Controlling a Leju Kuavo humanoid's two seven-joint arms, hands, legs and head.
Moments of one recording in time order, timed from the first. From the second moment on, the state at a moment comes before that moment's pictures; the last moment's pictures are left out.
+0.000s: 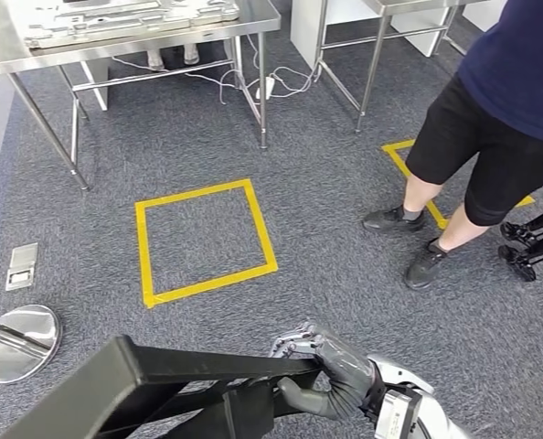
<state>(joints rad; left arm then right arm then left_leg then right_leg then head) -0.10 -0.17 1.23 -0.22 -0.94 0.08 -0.18 -0.11 -0.30 0.67 -1.80 0.08 0.35 -0.57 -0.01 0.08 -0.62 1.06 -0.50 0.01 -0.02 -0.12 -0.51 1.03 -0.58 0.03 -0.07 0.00</state>
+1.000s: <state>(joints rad) -0.10 -0.17 1.24 -0.22 -0.92 0.04 -0.22 -0.08 -0.29 0.65 -1.83 0.09 0.34 -0.59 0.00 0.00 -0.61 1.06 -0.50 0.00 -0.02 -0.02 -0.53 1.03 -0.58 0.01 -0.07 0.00</state>
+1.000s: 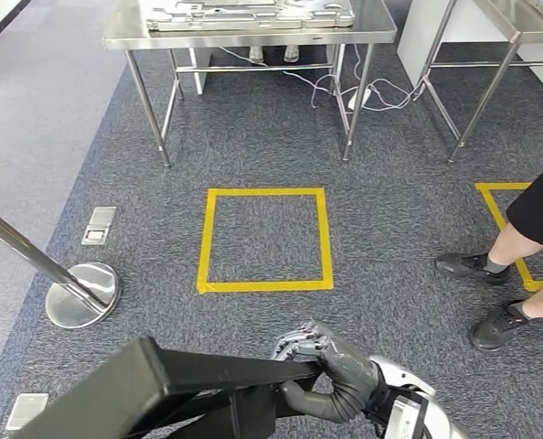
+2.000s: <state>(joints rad) -0.10 -0.17 1.24 -0.22 -0.92 0.01 -0.23 -0.08 -0.26 0.63 -1.85 0.10 0.35 -0.61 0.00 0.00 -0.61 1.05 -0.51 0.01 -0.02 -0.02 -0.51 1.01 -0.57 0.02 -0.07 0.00</state>
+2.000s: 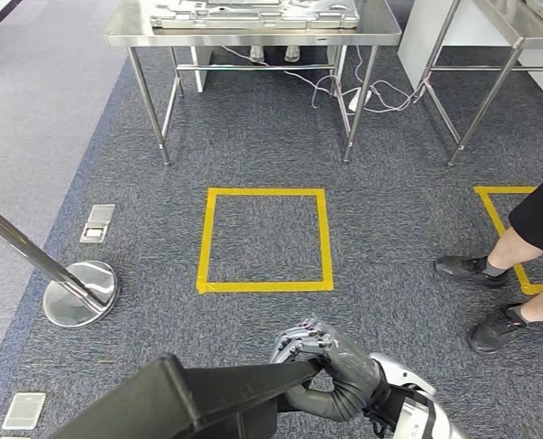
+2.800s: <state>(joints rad) -0.10 -0.17 1.24 -0.22 -0.92 -0.01 -0.24 -0.08 -0.25 0.63 -1.85 0.10 0.35 -0.61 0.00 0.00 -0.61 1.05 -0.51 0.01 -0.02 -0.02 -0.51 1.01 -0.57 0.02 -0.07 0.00</state>
